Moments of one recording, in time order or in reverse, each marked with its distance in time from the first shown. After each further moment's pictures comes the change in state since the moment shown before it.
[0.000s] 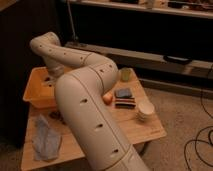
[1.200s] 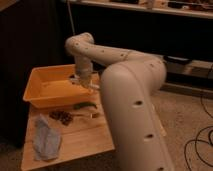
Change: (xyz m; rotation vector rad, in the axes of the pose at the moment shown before) arm 0.151 -0.008 0.009 -0.079 -0.134 0.228
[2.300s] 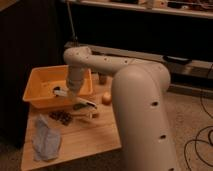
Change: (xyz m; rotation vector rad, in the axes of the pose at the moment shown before) arm -0.062 0.100 0.036 -0.206 -0.073 -0.183
